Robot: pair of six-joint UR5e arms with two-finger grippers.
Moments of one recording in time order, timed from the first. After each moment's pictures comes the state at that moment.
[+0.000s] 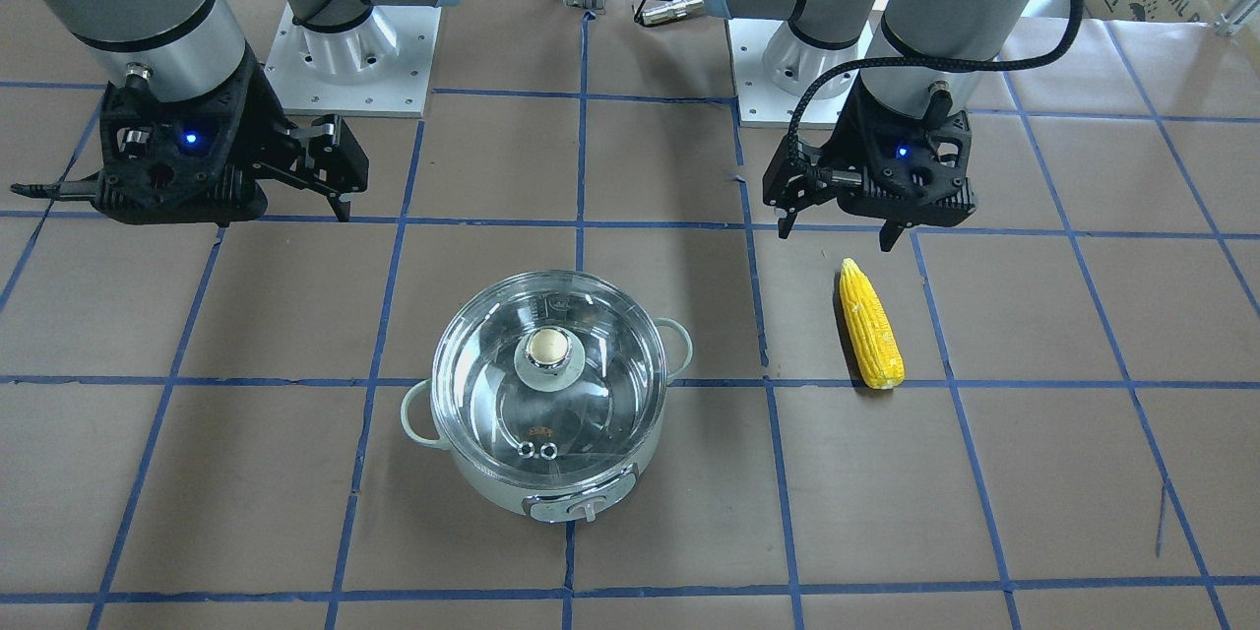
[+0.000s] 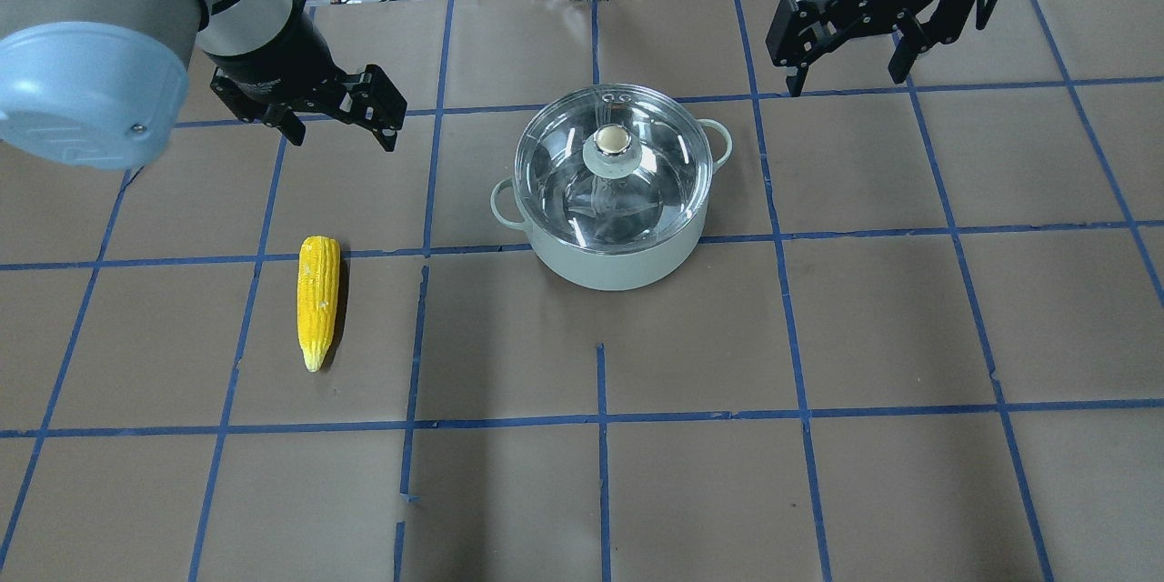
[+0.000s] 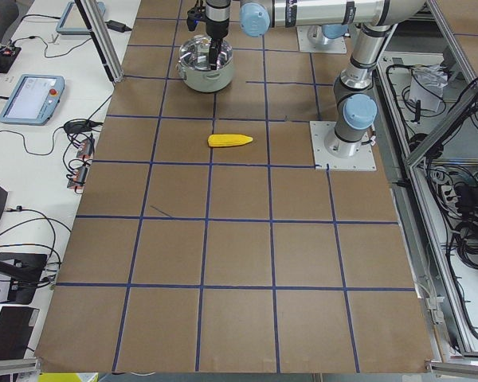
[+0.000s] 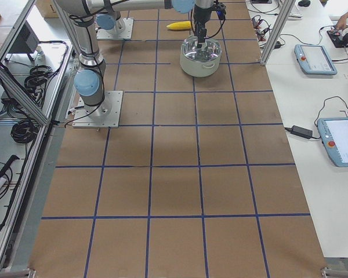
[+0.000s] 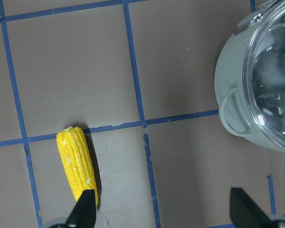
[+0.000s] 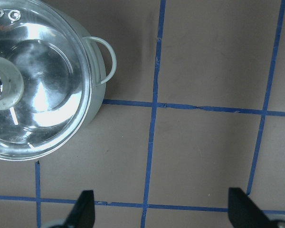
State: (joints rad) left arm -1.58 -1.62 -1.63 -1.39 1.56 0.11; right arm 1.60 -1.42 1.37 -1.48 -1.59 -0.06
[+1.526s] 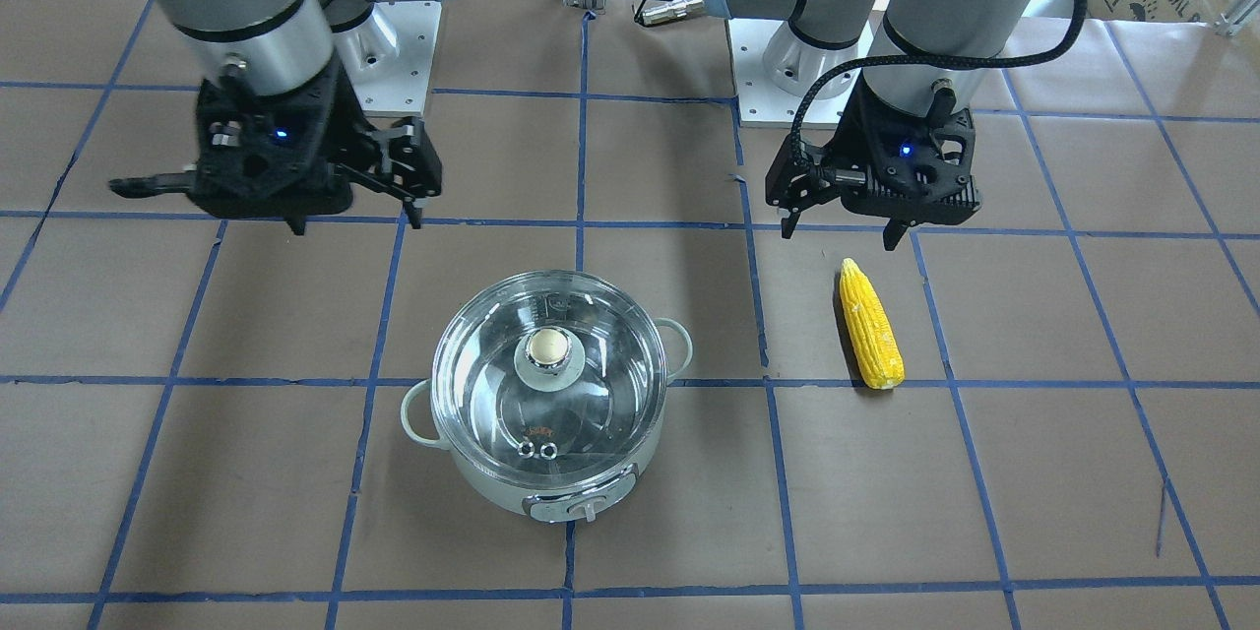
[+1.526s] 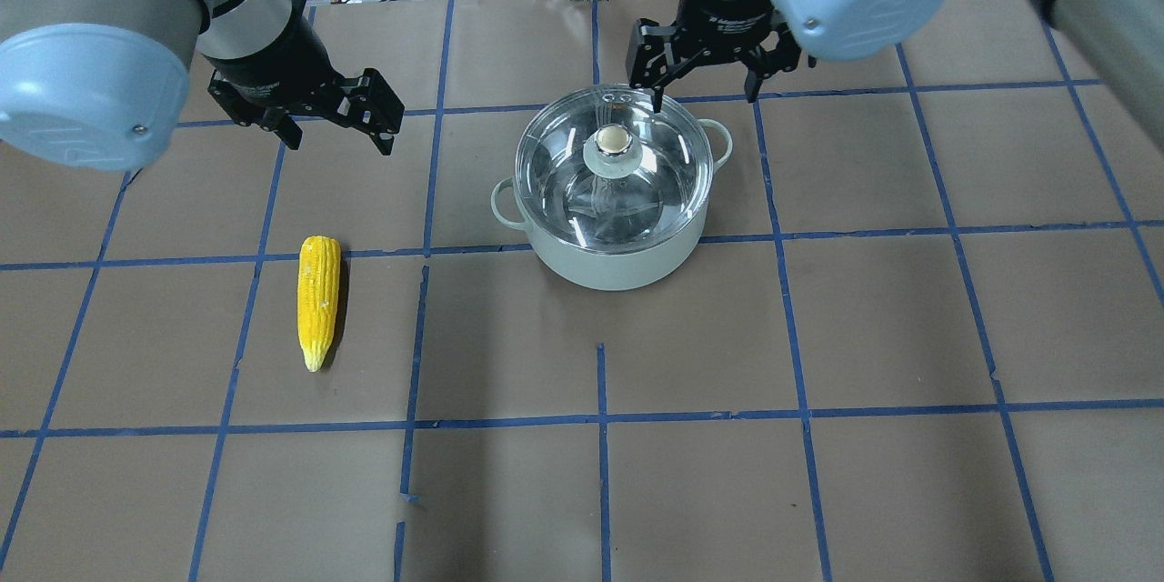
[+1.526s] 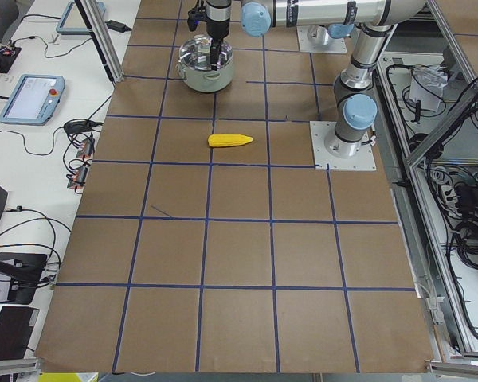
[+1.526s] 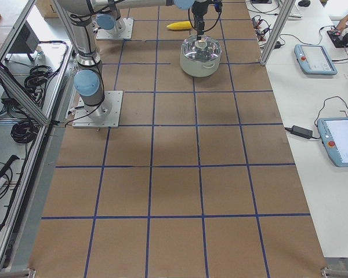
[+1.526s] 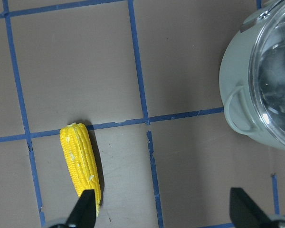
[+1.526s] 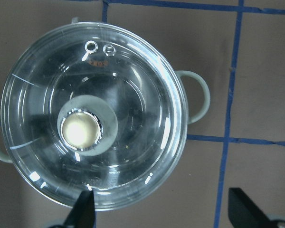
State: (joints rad) left arm -1.58 -1.62 -1.63 -1.39 1.57 0.11; right arm 1.80 -1.28 1.39 -1.72 -1.55 0.16
